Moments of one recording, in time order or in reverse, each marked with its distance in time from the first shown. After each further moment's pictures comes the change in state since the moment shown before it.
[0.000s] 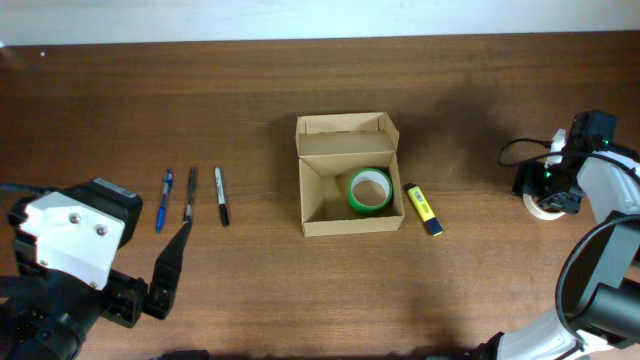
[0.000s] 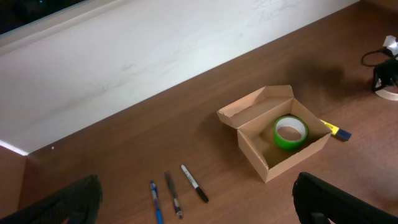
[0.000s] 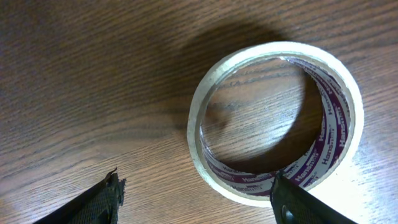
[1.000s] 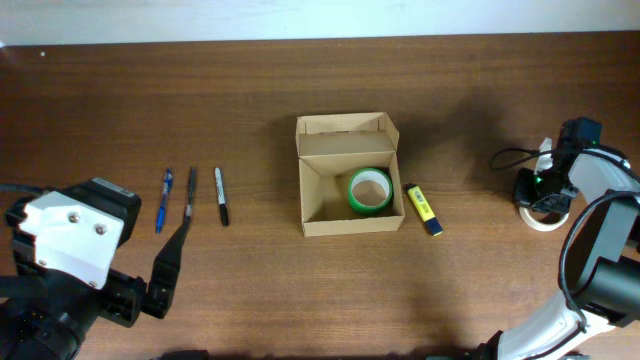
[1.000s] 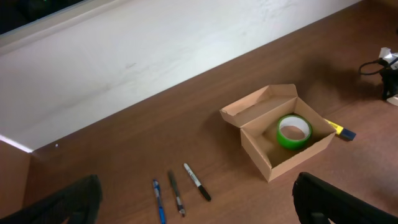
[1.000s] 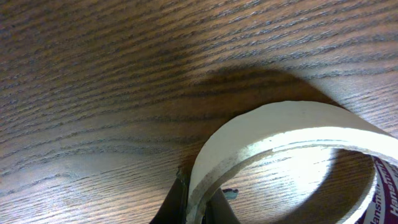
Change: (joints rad) left arm 0.000 0.000 0.000 -0.001 -0.015 0.000; right arm 0.001 0.110 -0.002 0.021 -0.014 -0.024
